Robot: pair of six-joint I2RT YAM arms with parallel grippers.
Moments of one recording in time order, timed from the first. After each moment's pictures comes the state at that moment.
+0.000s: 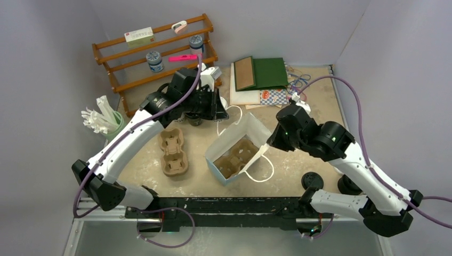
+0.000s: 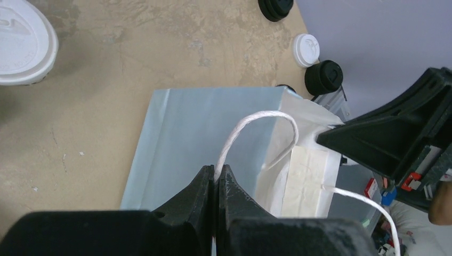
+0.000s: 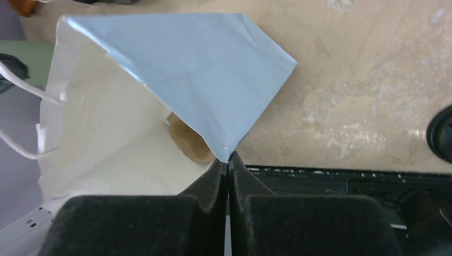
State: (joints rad) left arm -0.65 1.41 1.53 -0.75 0.35 -0.50; right arm 0.85 1.07 1.38 -1.27 0.29 1.07
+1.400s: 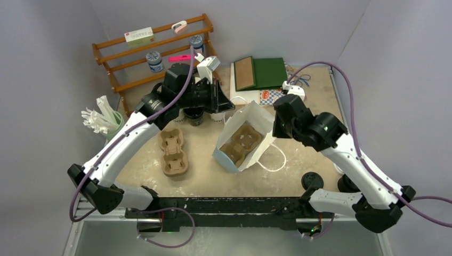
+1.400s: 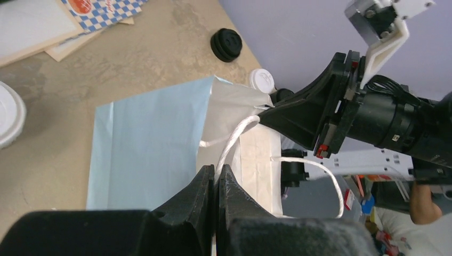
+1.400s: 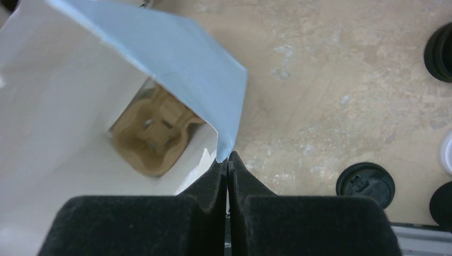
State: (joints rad) left arm -0.65 1.33 1.51 -0.56 0.46 -0.54; right arm 0.80 1.12 1.43 -1.17 0.42 0.67
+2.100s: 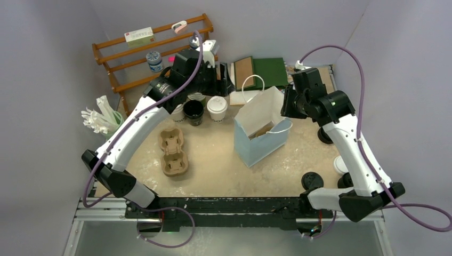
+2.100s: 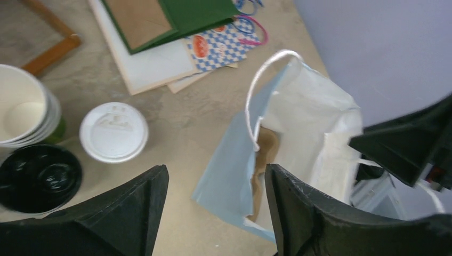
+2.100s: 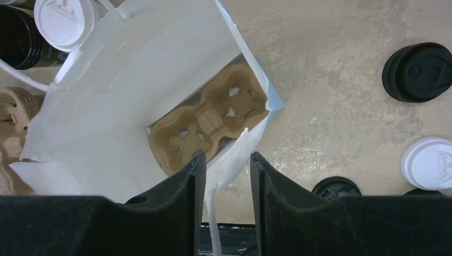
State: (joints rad) left arm -0.64 1.54 1.79 -0.69 0.13 -0.44; right arm 0.43 1.28 1.61 -1.19 0.20 0.46
